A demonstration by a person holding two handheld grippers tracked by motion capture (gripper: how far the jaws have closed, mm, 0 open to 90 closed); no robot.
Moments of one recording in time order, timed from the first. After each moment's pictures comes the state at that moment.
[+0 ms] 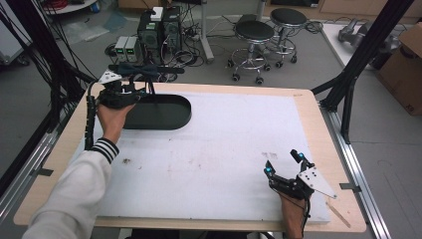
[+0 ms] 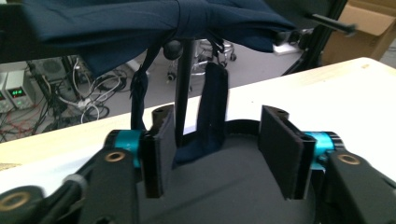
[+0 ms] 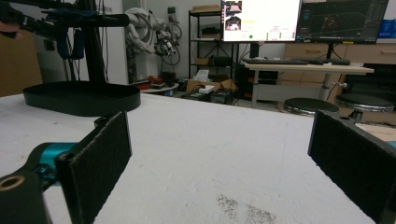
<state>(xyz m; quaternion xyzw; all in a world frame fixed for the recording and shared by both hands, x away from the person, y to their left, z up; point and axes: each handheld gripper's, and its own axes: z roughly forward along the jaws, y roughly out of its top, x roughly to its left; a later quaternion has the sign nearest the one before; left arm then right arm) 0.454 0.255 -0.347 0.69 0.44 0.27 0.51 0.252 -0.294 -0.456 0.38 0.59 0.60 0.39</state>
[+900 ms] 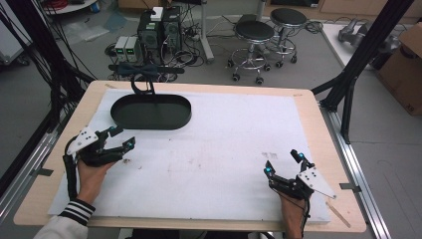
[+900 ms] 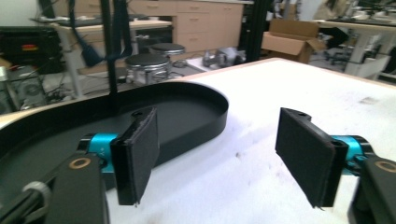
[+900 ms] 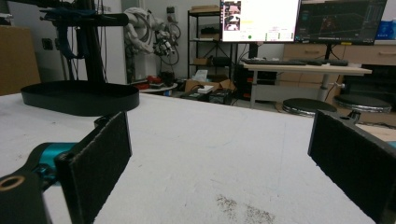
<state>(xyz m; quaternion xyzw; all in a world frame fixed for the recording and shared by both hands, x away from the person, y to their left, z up) 0.316 0.285 -0.426 0.67 0.33 0.28 0.60 0.252 -0.293 -0.456 0.39 0.59 0.59 0.39</state>
